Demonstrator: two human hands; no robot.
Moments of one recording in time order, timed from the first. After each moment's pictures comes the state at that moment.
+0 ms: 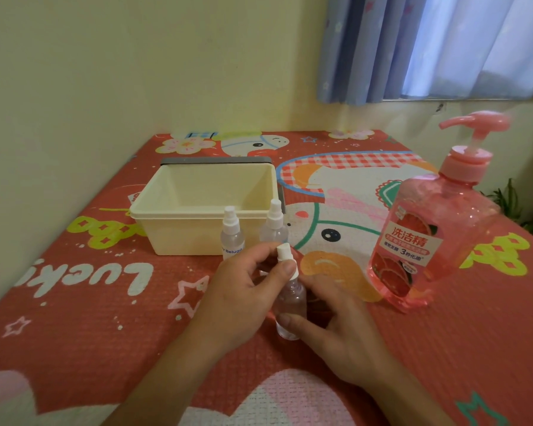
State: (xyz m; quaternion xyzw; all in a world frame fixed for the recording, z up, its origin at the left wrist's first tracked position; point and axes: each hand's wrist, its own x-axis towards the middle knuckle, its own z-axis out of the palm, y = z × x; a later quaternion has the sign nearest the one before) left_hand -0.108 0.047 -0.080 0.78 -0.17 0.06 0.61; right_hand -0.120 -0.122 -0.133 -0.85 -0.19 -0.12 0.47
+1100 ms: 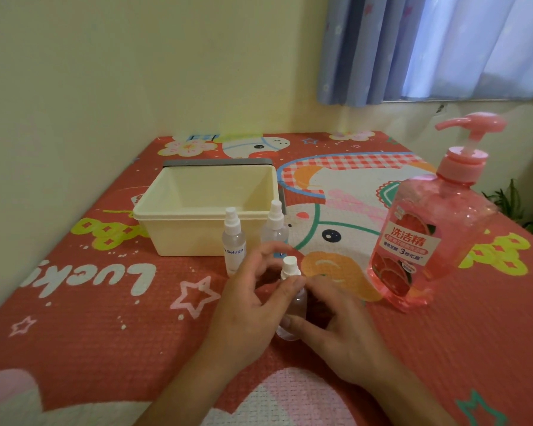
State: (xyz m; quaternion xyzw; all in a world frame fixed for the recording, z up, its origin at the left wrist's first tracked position) left_hand -0.117 0.038 -0.101 0.74 -0.18 0.09 0.64; right_hand -0.122 -0.122 -0.130 -0.85 -0.22 -0.12 0.47
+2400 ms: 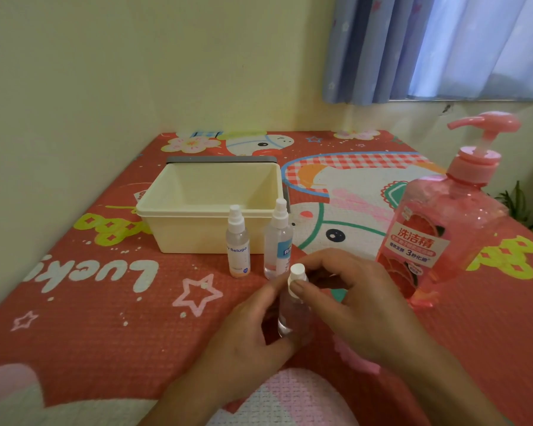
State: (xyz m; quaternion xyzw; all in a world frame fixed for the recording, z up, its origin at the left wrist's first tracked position) left_hand -0.133 0.050 -0.121 0.77 -0.20 -0.05 0.60; right_hand -0.121 -0.122 -0.075 -0.86 -0.21 -0.13 0.45
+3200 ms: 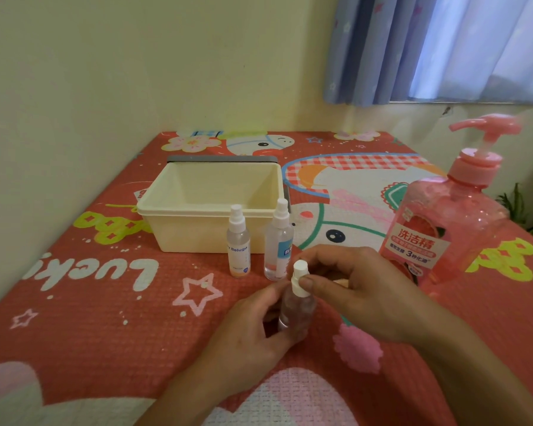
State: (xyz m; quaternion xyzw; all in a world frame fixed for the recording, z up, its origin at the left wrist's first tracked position) left_hand -0.128 0.051 -0.120 0.79 -0.18 -0.05 0.58; right_hand -0.111 -0.134 -0.049 -0.87 -0.24 0.02 0.43
